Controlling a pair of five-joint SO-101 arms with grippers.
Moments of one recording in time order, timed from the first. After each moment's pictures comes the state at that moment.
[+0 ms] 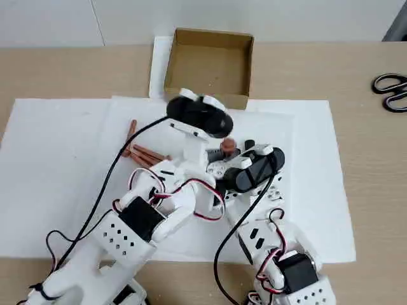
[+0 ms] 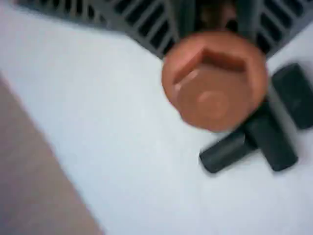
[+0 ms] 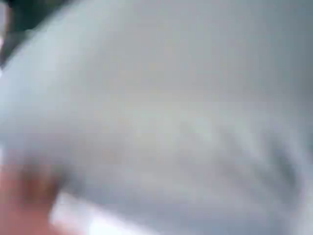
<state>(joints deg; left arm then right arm) 37.6 -41.8 42.9 47.1 24.4 -26.7 -92.7 80.0 44.8 -2.6</state>
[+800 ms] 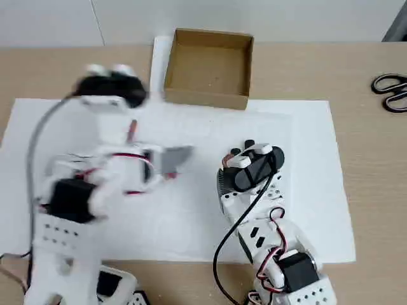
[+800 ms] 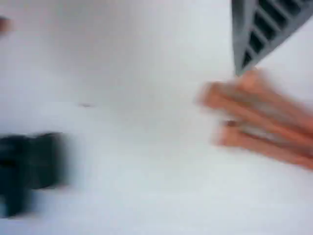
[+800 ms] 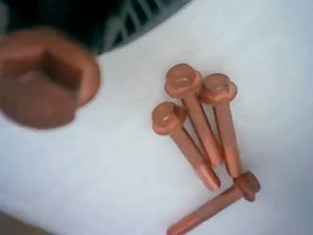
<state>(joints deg) 6.9 -42.4 21.1 83.5 13.1 -25.8 -90.6 77.8 44.8 -0.8</state>
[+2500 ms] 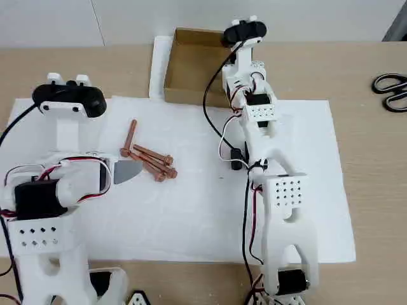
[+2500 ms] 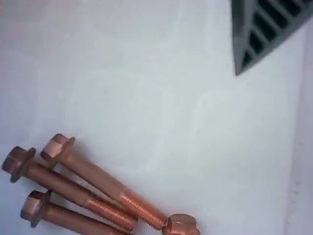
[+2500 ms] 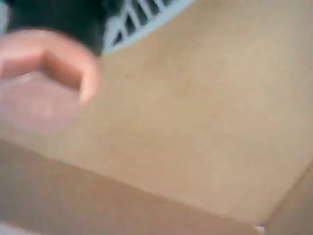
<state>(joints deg) -9.4 -42.4 20.8 92.0 -2.6 -10.3 60.3 -46.1 18.0 1.5</state>
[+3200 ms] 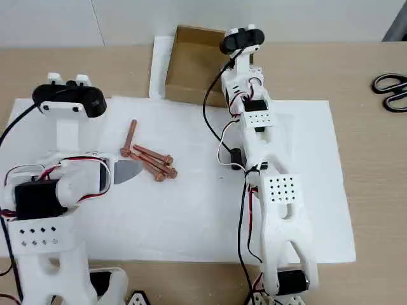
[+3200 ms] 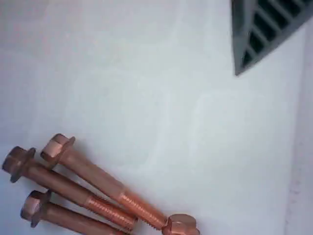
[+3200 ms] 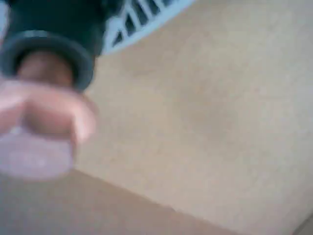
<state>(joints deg) -9.4 -42.4 20.8 92.0 -2.6 -10.2 72.4 -58.2 17.4 1.7</state>
